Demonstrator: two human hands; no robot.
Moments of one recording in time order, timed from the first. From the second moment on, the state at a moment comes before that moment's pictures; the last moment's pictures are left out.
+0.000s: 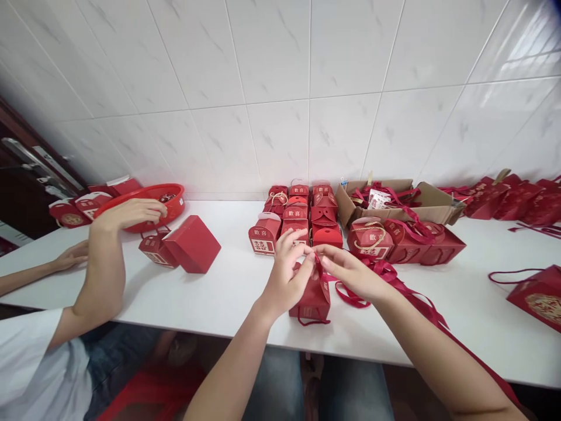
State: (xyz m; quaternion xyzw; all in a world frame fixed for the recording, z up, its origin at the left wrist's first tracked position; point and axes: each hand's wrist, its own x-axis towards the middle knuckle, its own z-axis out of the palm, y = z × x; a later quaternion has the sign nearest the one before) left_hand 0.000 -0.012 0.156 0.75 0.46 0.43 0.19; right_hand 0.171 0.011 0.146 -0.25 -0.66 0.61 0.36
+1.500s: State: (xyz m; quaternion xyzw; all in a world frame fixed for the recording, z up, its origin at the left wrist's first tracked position) left_hand -0.042 -0.015 0.087 0.59 0.53 0.48 0.38; right_hand 0.107 0.020 0.116 -0.42 -0.77 0.35 0.34
